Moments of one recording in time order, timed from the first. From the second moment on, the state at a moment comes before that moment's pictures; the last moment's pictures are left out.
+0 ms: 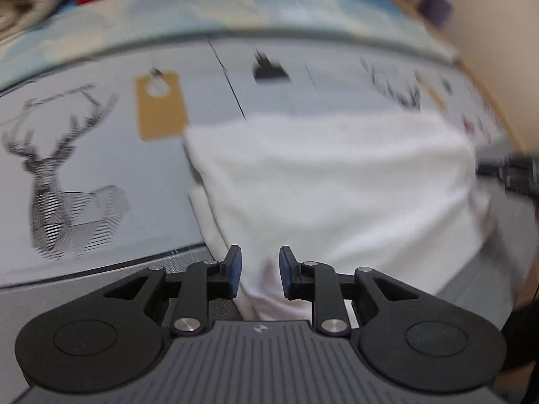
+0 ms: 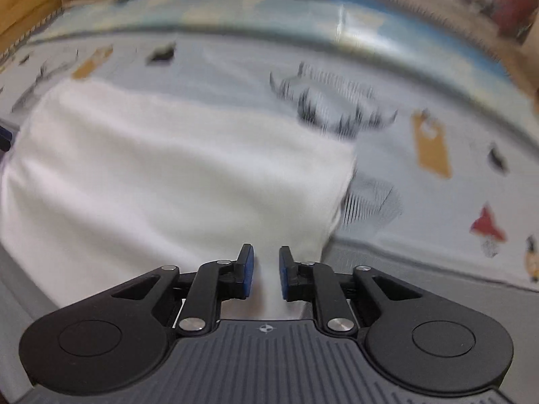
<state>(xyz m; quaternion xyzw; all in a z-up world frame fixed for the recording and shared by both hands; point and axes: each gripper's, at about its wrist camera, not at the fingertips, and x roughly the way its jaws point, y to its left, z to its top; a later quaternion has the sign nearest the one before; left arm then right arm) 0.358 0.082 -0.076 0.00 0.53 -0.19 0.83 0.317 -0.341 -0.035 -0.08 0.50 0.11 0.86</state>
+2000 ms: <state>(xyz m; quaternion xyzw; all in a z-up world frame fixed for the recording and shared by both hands) 0.290 0.164 -0.039 -0.20 0.52 -0.03 0.83 0.193 0.043 -0.084 -0.31 0.30 0.31 0.85</state>
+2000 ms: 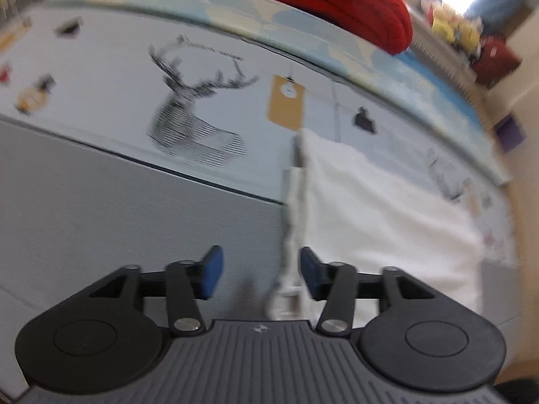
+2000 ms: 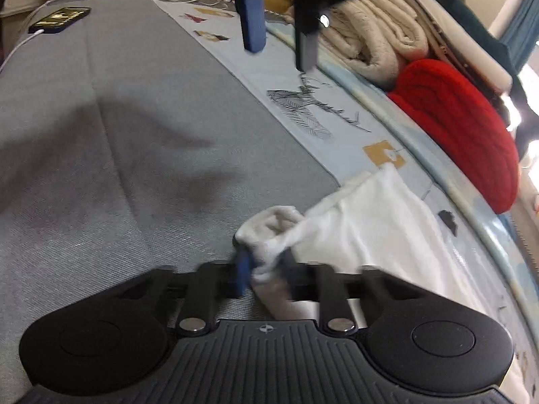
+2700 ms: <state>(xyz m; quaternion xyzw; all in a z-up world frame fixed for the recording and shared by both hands) 0.328 0.132 -0.027 -0.29 0.51 -0.02 0.81 0.166 -0.037 0.027 -0.07 0.25 0.38 0.89</state>
